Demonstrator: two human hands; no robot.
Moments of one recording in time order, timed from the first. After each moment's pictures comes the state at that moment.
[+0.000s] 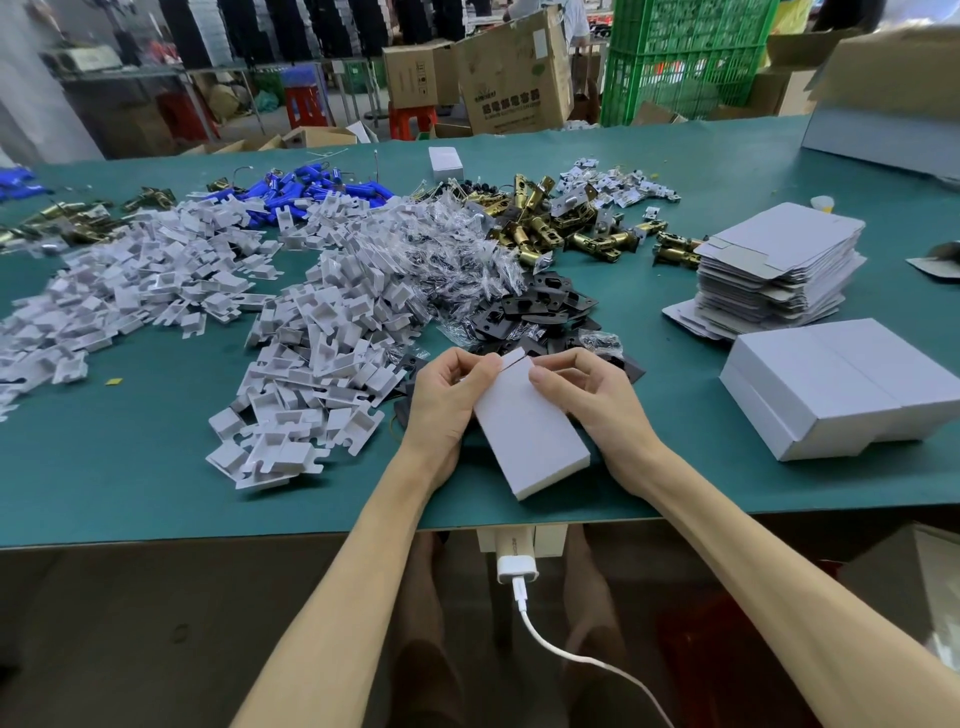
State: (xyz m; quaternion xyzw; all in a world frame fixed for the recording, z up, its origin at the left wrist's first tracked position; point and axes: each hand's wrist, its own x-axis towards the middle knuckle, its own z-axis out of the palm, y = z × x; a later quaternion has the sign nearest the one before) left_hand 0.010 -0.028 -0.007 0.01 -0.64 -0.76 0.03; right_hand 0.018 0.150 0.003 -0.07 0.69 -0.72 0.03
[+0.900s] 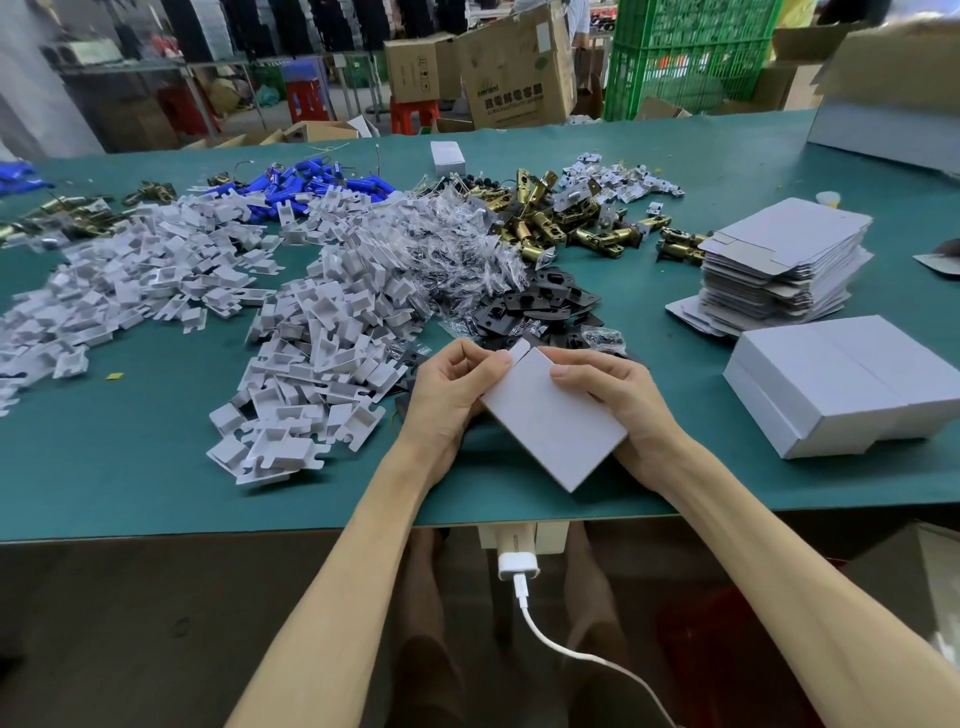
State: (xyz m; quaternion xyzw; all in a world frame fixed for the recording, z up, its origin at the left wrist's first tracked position) left_hand 0.011 -0.030 -0.002 -0.04 -0.61 -0.79 0.00; right_hand 0.023 0.163 0.016 -0.03 0.59 -0.80 0.11
